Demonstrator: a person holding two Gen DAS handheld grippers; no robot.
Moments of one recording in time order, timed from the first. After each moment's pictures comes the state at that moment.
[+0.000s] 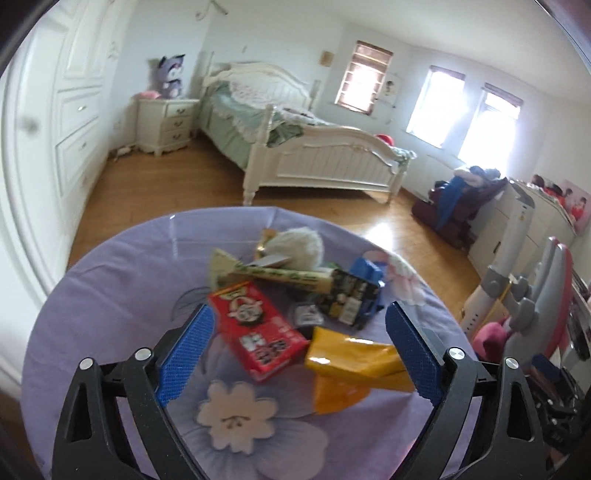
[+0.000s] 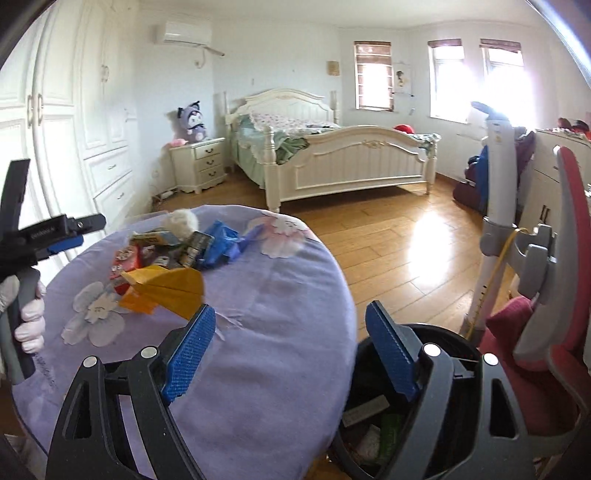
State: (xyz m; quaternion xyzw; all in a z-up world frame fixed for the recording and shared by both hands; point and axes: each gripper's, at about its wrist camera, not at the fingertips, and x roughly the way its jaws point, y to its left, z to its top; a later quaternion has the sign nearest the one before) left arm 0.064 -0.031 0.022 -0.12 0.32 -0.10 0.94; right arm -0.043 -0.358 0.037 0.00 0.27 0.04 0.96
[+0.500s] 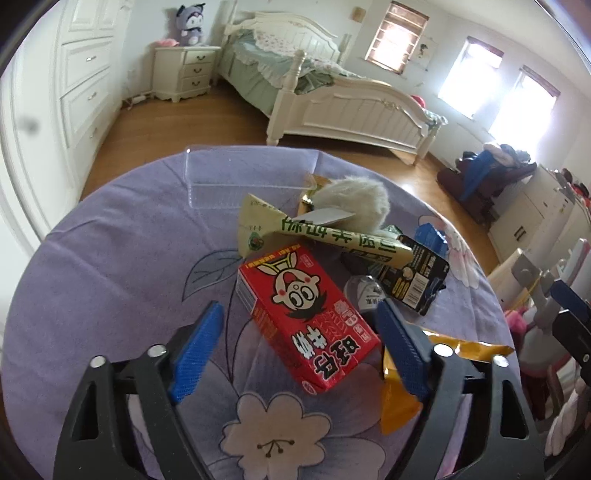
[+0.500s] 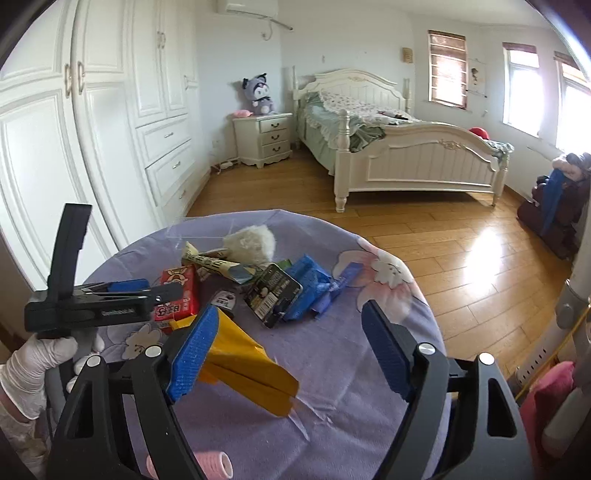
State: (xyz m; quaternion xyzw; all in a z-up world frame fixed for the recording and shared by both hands) left arm 0.121 -0.027 -0.024 -0.12 0.42 -0.08 0.90; right arm 0.065 -0.279 0.063 -0.05 0.32 0.17 0.93
